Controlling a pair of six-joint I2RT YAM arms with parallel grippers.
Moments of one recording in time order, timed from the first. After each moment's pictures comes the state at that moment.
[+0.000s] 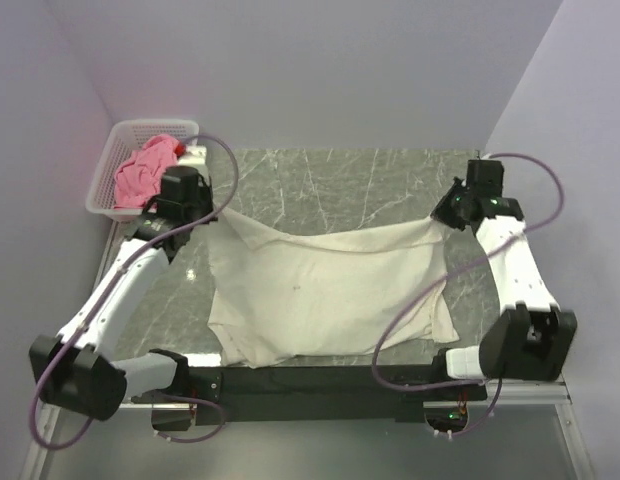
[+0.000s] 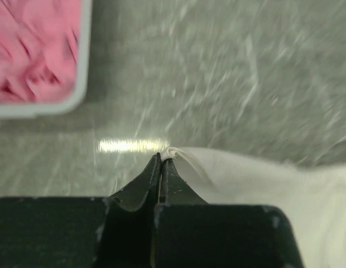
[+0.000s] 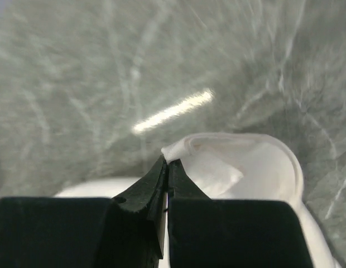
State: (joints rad) left arm -0.28 1.17 1.16 -0.47 -0.22 -0.17; right arm -0.09 1.29 1.21 -0.67 -0.07 0.54
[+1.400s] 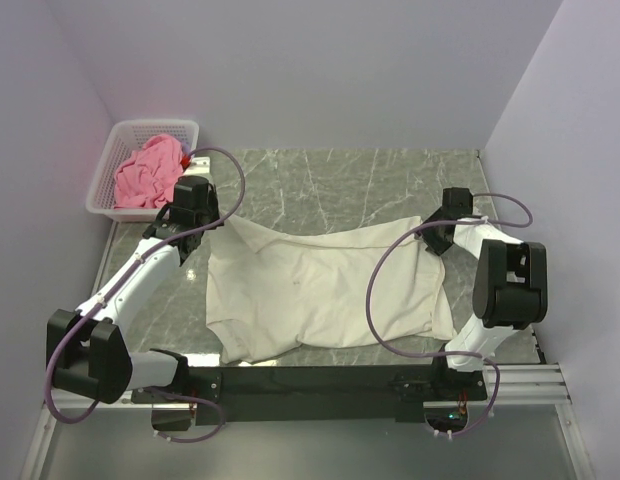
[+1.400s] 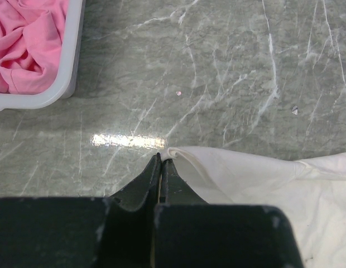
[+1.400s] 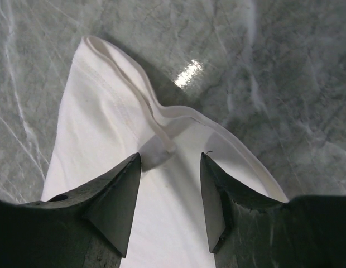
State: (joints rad) left arm -0.27 1.28 0.97 -0.25 -0.26 -0.23; right arm -0.10 1.69 0.97 -0.29 0.01 0.76
